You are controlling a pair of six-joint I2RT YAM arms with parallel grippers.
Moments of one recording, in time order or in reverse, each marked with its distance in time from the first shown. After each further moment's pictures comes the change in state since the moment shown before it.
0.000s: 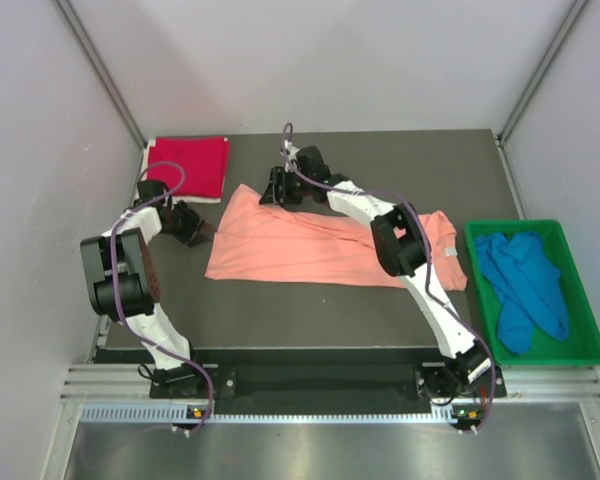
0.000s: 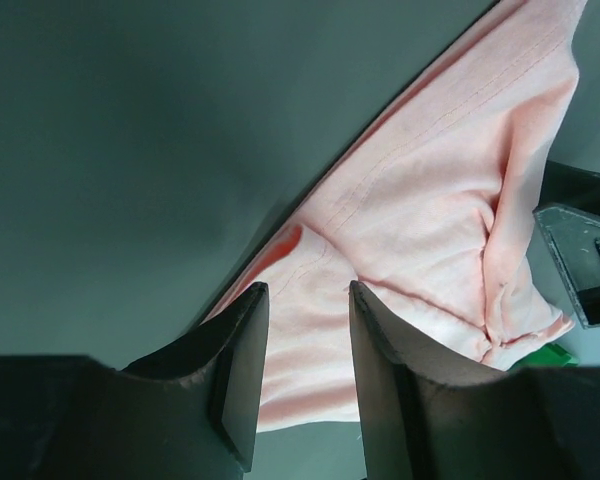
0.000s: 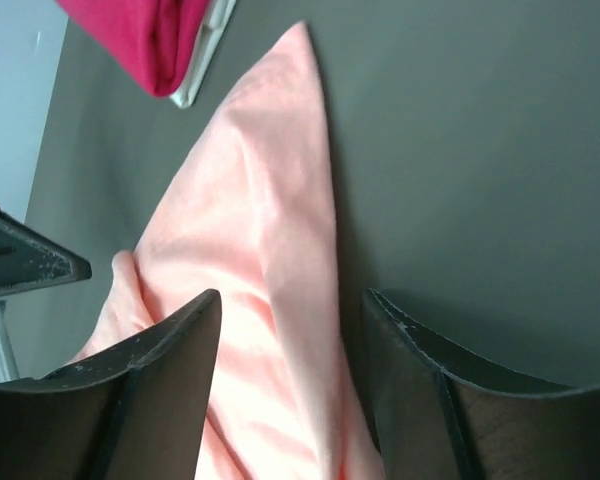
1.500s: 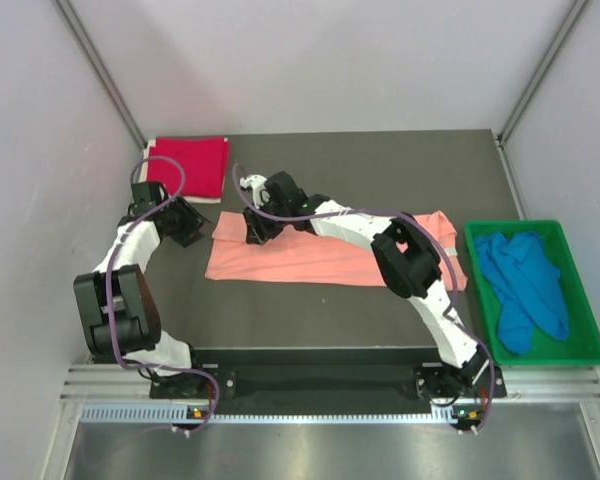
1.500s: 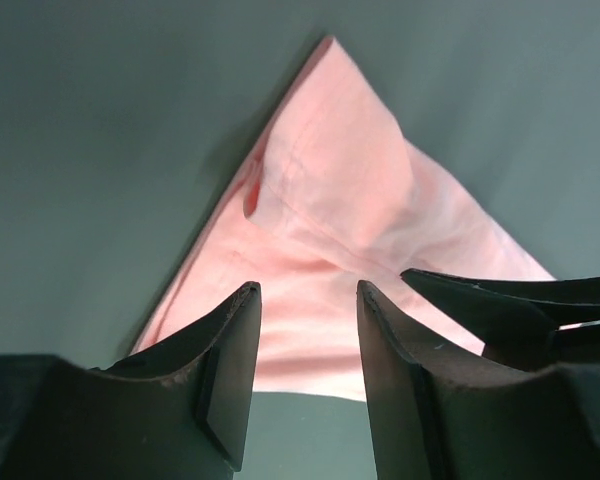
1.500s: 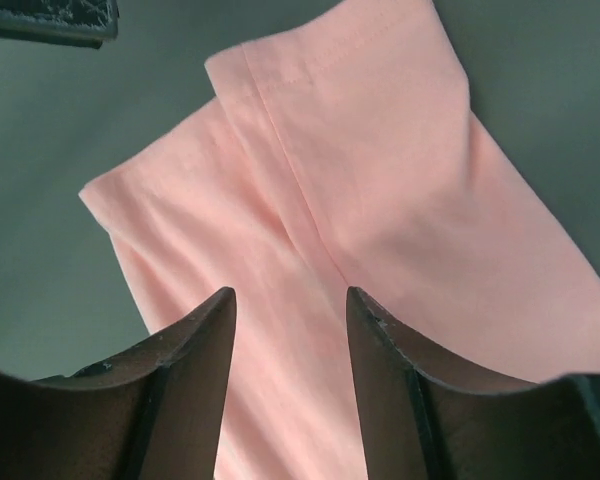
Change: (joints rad) left arm -0.023 -0.260 -0.104 0.018 -0.065 0.056; right arm 0.224 -0.293 -0.331 -0.076 0.114 -0.386
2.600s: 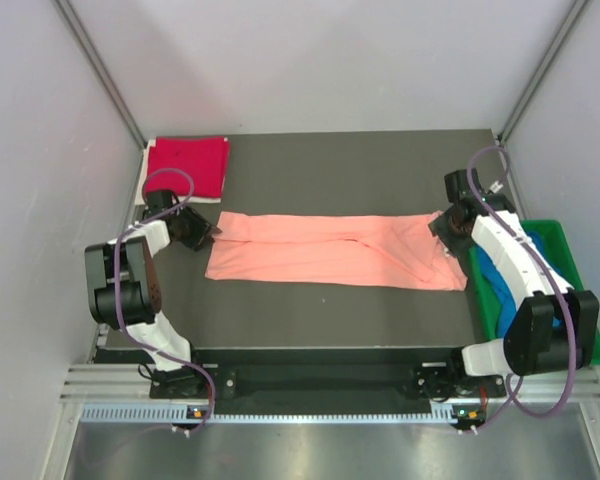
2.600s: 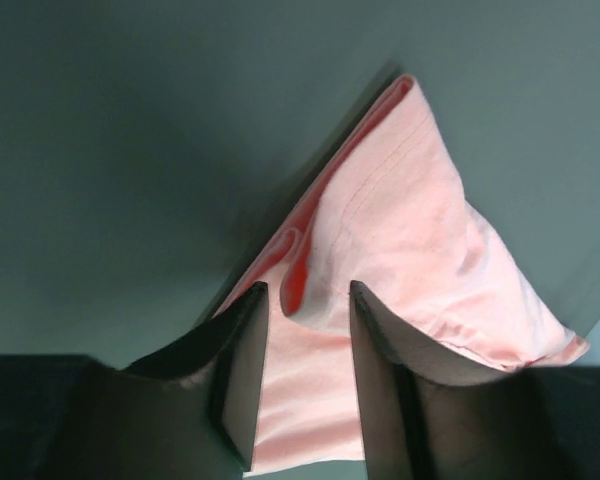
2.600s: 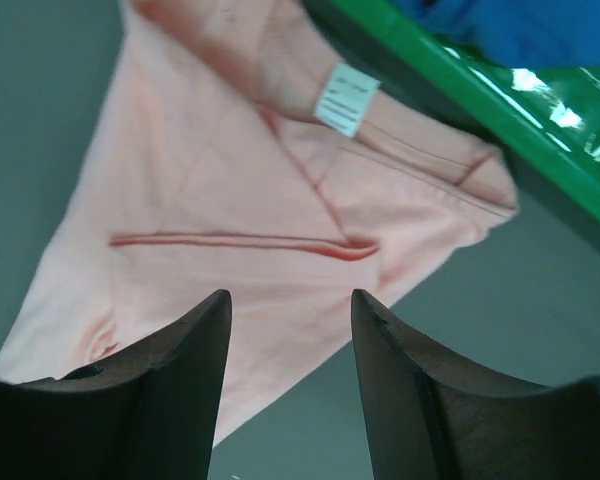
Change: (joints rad) left arm -0.027 0.192 -0.058 0.196 0.003 -0.113; right arm -0.702 -0.967 -0.773 -0.674 0.673 0.909
